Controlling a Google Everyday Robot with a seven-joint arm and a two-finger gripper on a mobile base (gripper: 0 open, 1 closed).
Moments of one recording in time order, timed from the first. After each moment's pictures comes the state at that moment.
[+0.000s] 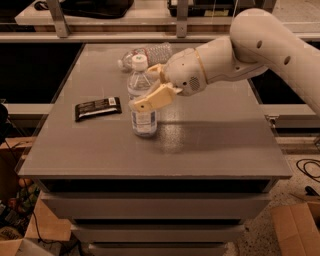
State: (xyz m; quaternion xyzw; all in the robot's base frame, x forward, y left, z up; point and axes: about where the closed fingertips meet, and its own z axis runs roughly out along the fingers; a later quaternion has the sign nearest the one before) arm 0.524 0.043 0.923 -0.63 0.55 0.40 0.38
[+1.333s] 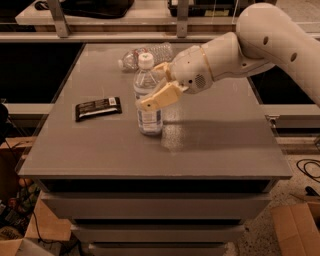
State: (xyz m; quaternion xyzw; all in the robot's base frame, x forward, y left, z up) arm 0.530 0.031 0.922 -0.63 0.56 0.38 0.37
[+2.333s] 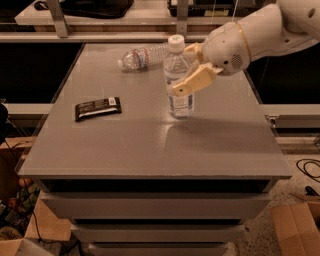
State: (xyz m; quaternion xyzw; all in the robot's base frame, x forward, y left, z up) arm 0.538 -0.035 0.961 -0.65 0.57 0.32 0.38
